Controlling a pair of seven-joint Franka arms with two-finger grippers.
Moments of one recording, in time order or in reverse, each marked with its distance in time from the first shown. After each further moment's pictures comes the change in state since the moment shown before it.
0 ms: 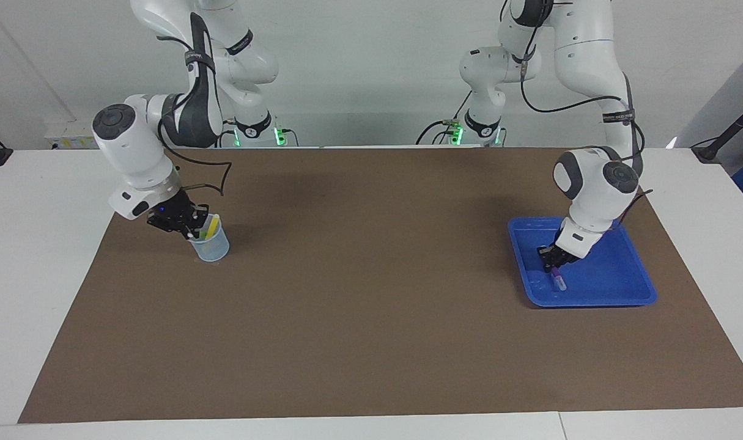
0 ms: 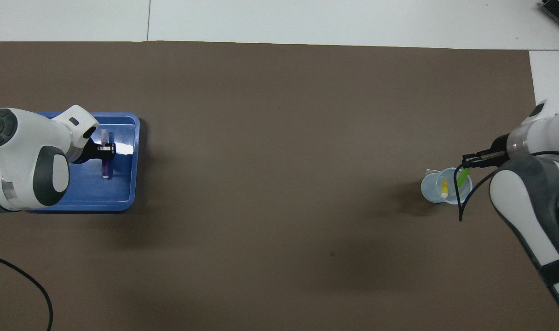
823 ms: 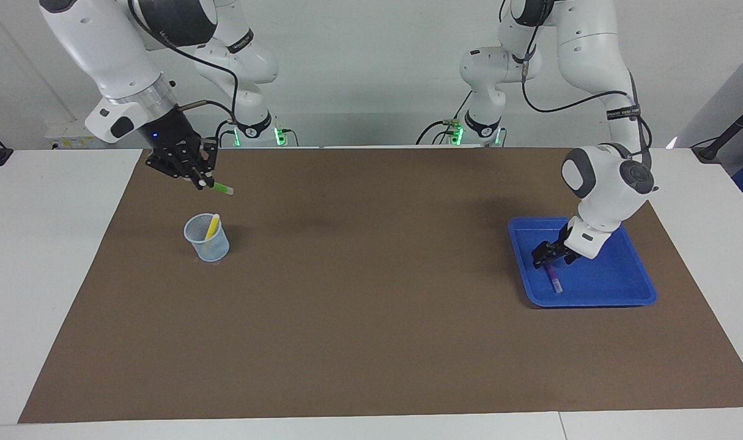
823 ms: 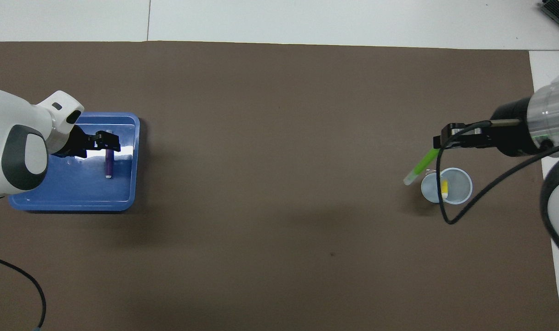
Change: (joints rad) left arm 0.012 -0.023 0.000 0.149 -0.123 -0.277 -0.008; right arm 0.017 -0.057 0.179 0.317 0.269 -0.260 0.339
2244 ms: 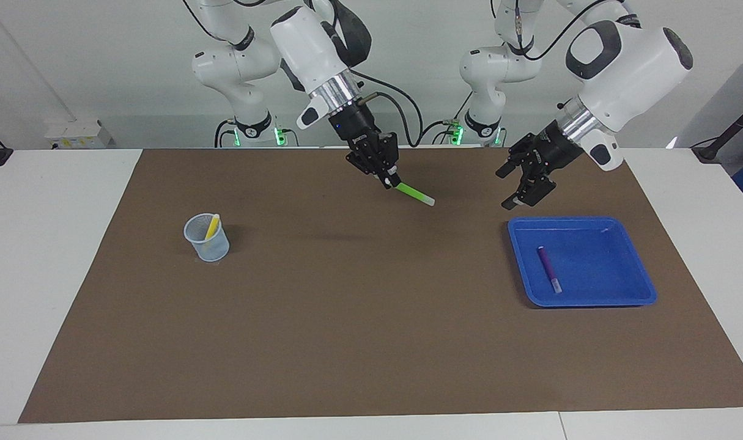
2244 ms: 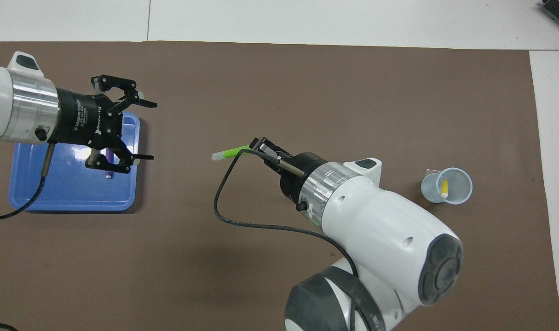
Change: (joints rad) left arm -0.049 -0.254 -0.173 0.180 -0.442 -0.266 -1.506; right arm 0.497 -0.002 0.033 -0.382 0.115 1.046 0.823
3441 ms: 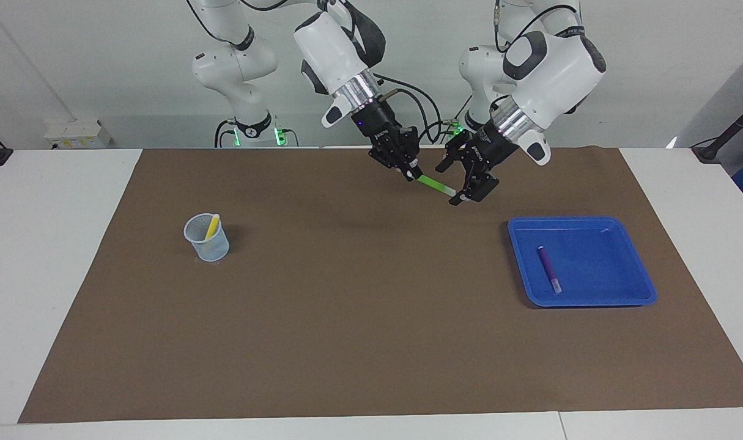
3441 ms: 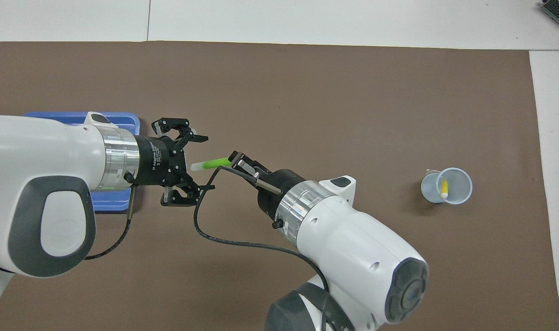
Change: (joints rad) left arm -0.188 -0.131 -0.002 -0.298 -0.064 0.270 -0.249; right arm 0.071 0.022 -0.008 -0.027 0.000 0.093 0.062
